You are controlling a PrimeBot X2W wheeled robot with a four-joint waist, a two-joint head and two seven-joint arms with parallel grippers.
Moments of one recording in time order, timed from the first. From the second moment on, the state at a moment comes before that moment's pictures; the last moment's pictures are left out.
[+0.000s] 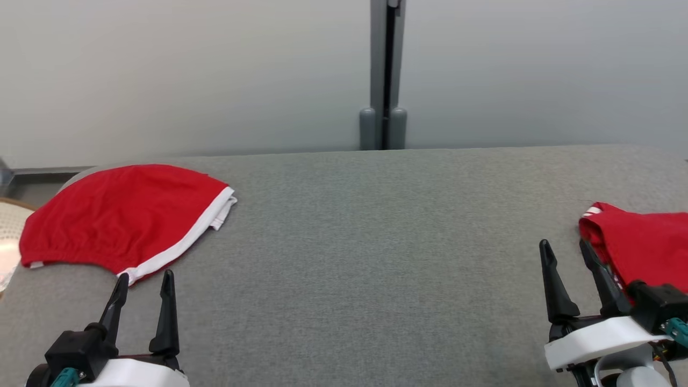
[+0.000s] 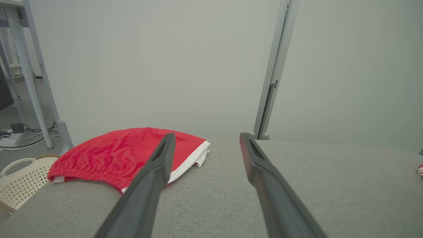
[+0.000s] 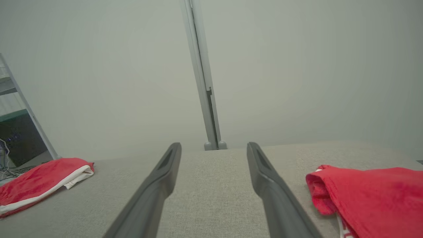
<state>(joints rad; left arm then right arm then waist) 0.05 0.27 -0.17 0.10 -0.45 0.12 -0.25 -0.08 -0.16 0.11 0.22 0.35 0.13 -0.17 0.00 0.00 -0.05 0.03</state>
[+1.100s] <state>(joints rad) -0.09 0.37 -0.13 0.05 -0.56 0.13 0.05 -0.14 -0.15 0.14 0.22 0.33 0.13 -0.18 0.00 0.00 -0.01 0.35</state>
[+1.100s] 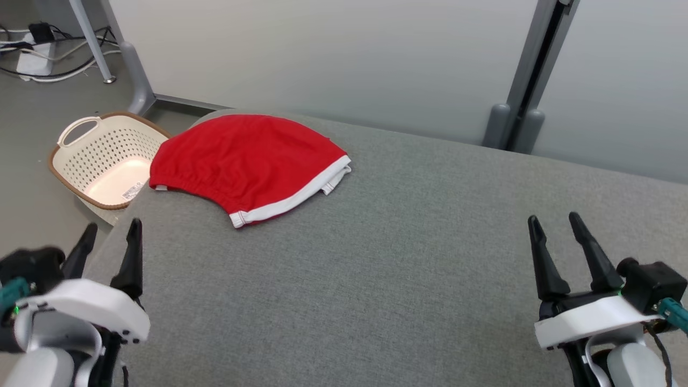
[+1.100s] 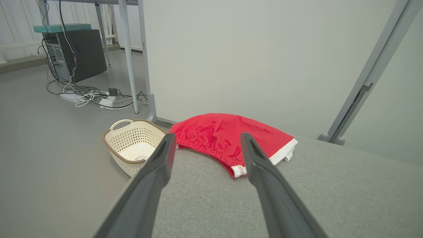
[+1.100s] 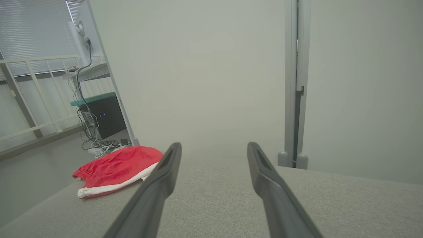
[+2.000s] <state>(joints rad) -0.68 0.47 -0.16 0.89 -0.78 -0.06 0.56 -0.36 -0.21 0.15 0.15 0.32 0.13 -0.19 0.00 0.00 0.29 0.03</state>
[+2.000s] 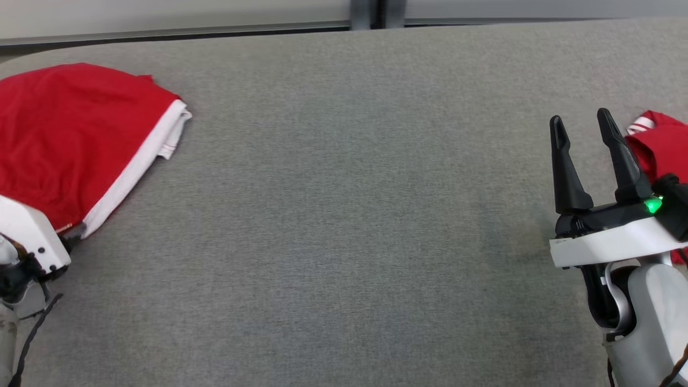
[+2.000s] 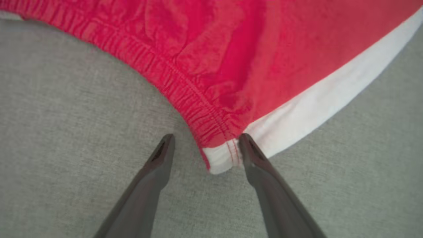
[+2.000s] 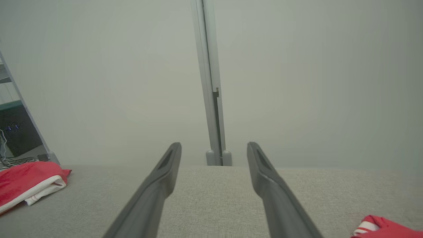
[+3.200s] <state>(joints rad) -0.78 0.45 -0.45 0.47 -0.82 -0.13 0.57 -0.26 -0.14 0.10 0.26 0.35 0.13 -0.25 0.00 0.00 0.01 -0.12</state>
